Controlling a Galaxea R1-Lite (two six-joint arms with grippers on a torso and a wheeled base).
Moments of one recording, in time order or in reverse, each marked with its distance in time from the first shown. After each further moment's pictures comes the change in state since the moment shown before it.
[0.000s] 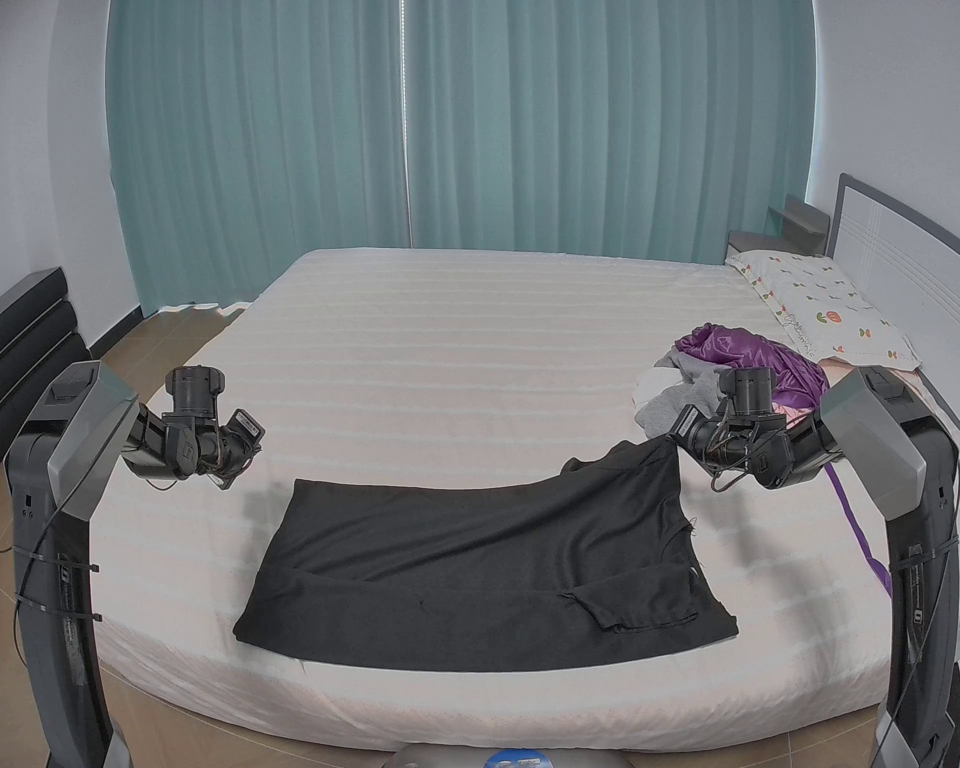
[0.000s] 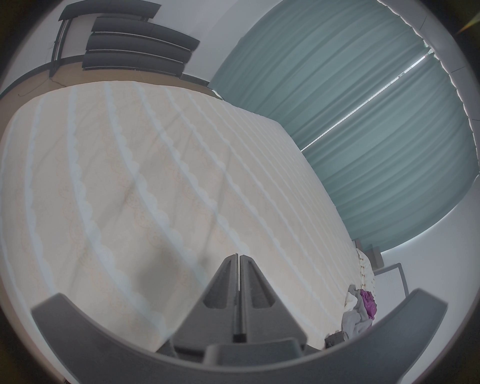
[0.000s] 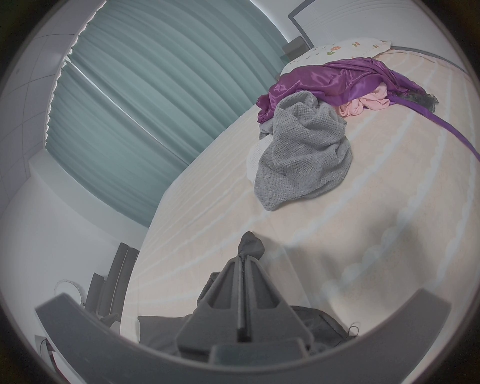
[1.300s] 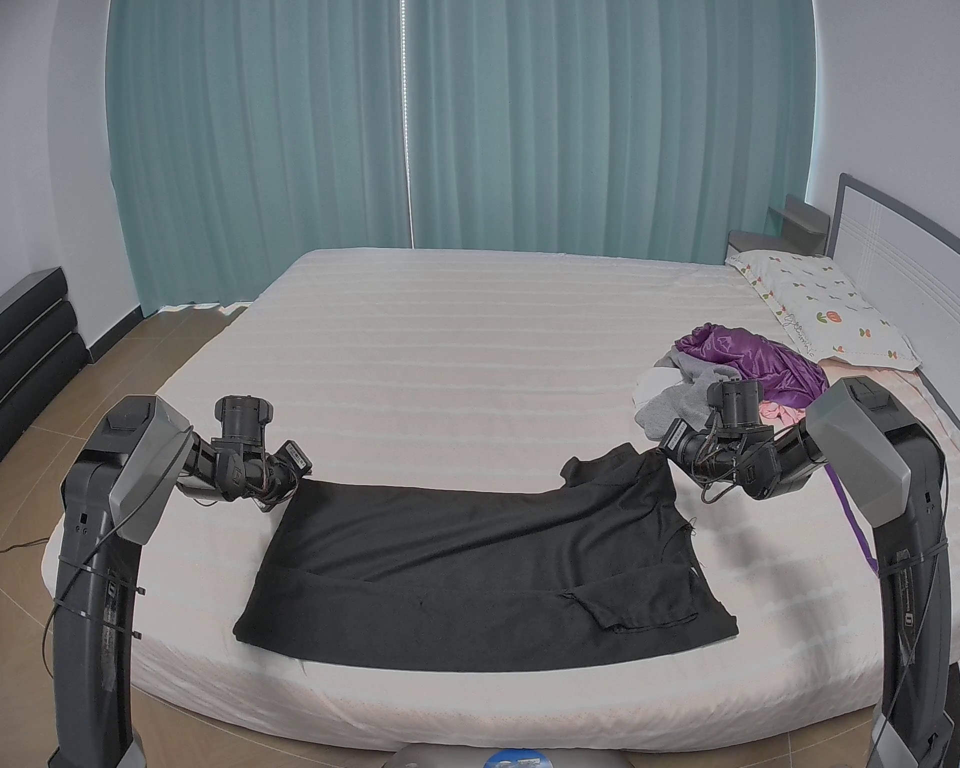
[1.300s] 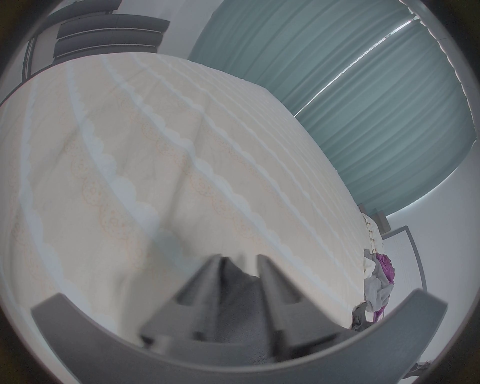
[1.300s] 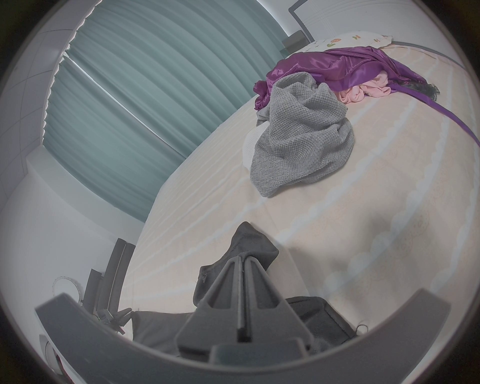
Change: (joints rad) left arm -0.080 0.201 -0.185 0.061 -0.052 0.104; right arm 0.019 0.052 -0.022 -0.001 -0.004 -0.002
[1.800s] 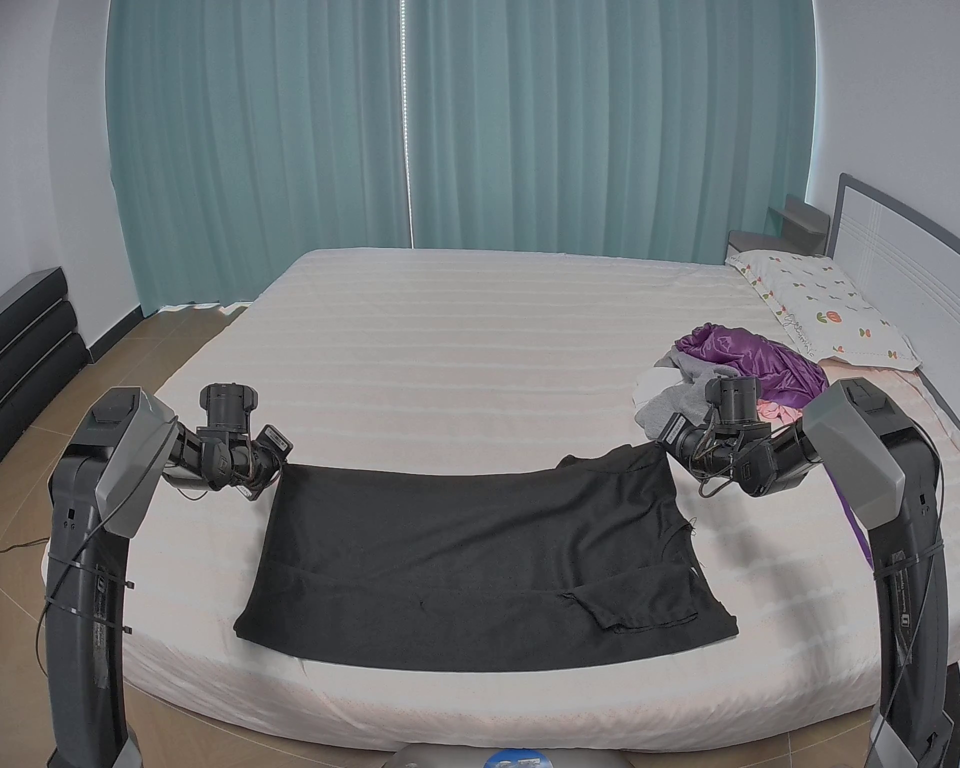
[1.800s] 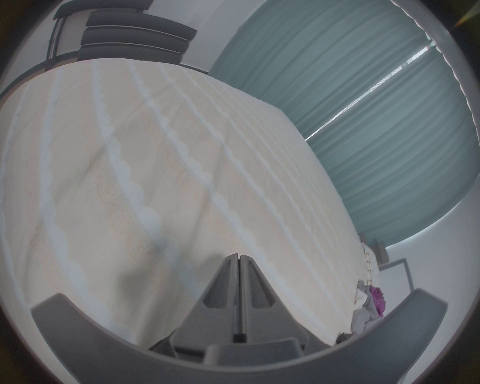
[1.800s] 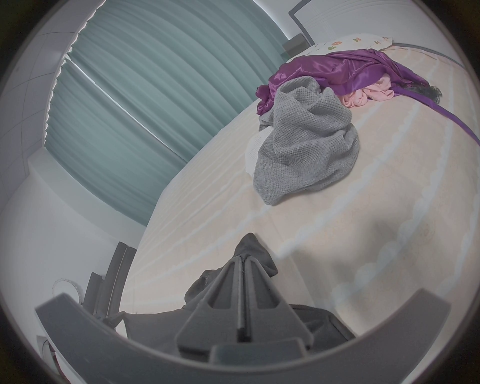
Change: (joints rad) left arm 0.032 -0.033 -0.002 -0.009 0.071 -0.124; right arm -0.002 0.023 -0.051 -0.001 -0.012 0.006
